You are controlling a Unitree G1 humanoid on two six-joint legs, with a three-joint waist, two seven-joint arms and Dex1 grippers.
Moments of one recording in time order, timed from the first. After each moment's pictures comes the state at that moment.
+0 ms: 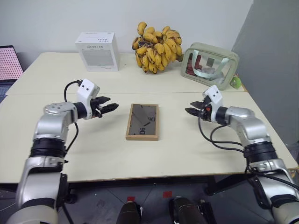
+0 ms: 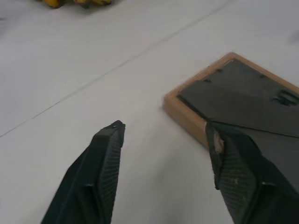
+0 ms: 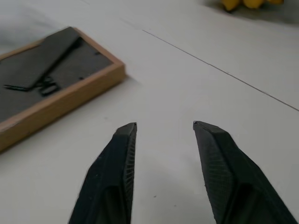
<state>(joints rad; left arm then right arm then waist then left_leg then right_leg) -0.79 0.66 0.06 0.59 -0.19 0.39 -0.77 -0.76 -0.43 0.08 0.41 0.17 0.40 0.71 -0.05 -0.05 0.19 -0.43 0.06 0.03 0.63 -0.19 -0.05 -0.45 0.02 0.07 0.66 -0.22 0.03</state>
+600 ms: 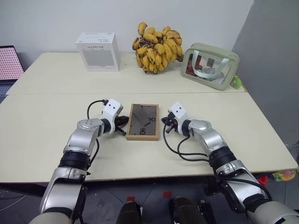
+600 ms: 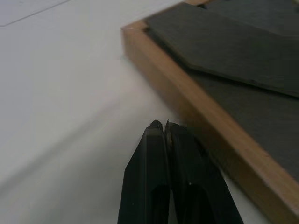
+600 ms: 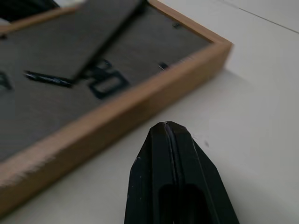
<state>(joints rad) -0.61 0.55 -0.06 0.31 -0.14 0.57 -0.76 -0.74 -0.16 0.22 0.50 0.06 0.33 0.64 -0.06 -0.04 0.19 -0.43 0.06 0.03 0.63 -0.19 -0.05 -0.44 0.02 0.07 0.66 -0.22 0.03</state>
